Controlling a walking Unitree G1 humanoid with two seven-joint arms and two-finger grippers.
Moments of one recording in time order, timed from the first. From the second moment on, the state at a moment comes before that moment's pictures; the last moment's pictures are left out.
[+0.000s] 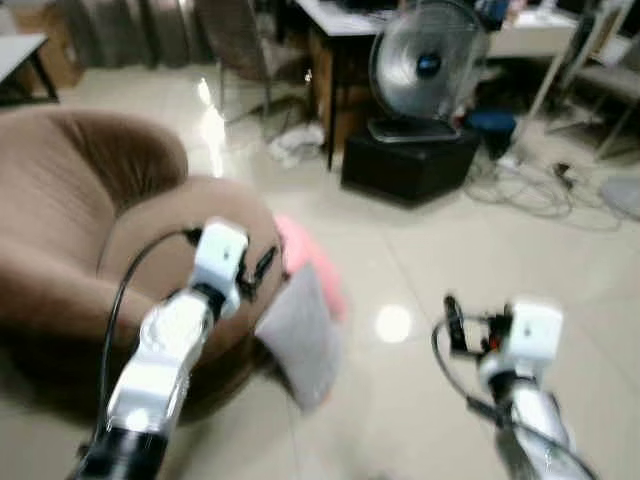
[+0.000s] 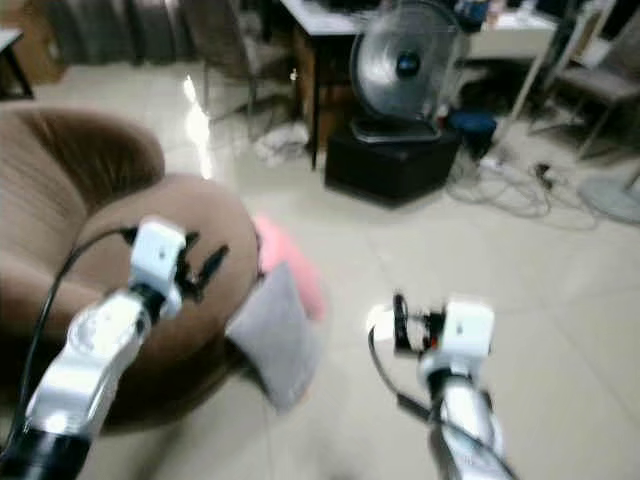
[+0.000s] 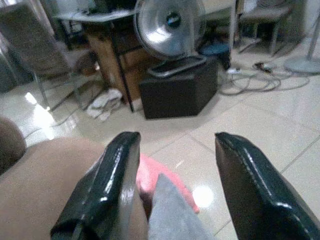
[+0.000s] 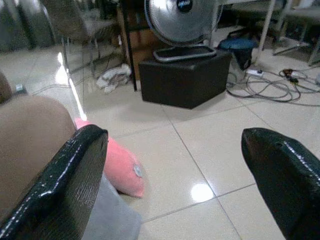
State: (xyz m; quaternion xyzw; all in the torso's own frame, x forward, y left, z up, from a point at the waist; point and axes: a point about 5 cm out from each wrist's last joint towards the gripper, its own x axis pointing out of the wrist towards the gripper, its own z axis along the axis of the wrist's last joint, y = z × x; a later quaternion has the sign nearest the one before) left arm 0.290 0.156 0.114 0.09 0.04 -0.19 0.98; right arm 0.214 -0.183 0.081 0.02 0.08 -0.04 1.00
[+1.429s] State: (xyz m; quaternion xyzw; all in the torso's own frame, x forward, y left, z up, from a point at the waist) left arm 0.299 0.141 0.107 0.13 0.04 -0.22 0.97; right arm 0.210 -0.187 0.075 -0.01 0.10 -0.05 0.99
